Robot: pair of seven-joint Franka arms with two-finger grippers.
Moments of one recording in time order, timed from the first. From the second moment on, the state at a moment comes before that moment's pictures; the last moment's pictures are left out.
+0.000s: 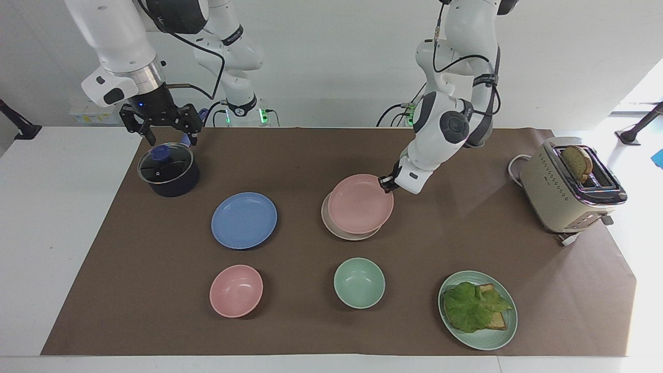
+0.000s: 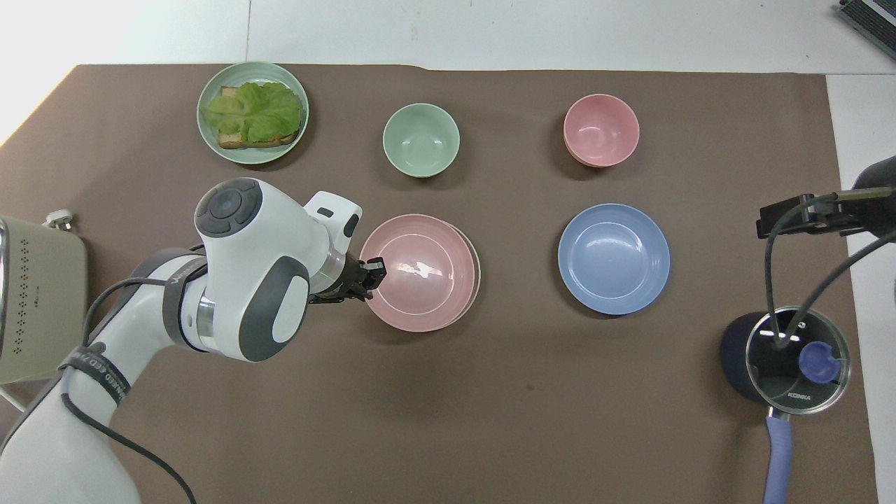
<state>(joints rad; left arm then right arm) -0.37 0.20 -0.11 -2.00 -0.32 2.13 -0.56 -0.11 0.01 0.13 -1.55 -0.03 1.57 0.01</state>
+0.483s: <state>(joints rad) -0.38 0.19 -0.10 -2.01 -0.32 2.16 -0.56 -0.11 0.01 0.13 -1.55 -0.03 1.57 0.01</state>
